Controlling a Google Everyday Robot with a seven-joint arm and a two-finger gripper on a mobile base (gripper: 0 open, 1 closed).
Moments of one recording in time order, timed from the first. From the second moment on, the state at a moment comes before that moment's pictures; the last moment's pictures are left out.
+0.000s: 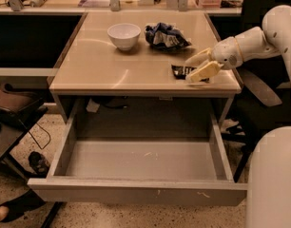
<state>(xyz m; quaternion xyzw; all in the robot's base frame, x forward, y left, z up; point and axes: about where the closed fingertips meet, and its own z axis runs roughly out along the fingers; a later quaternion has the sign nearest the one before) 0.687 -0.171 0.823 -0.56 0.68 0.32 0.36</state>
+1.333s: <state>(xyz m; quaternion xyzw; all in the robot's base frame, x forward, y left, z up) 0.675 -0.167 0.853 -0.55 0.69 0.28 0.36</state>
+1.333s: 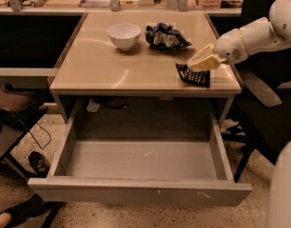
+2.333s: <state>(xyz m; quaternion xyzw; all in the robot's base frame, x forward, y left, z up) 0.535 -0.148 0.964 -0.54 0.71 0.23 0.40</state>
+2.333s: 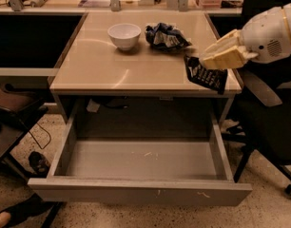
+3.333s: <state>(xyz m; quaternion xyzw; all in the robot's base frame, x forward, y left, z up) 0.555 -0.111 0.876 -0.53 0.66 0.23 0.47</state>
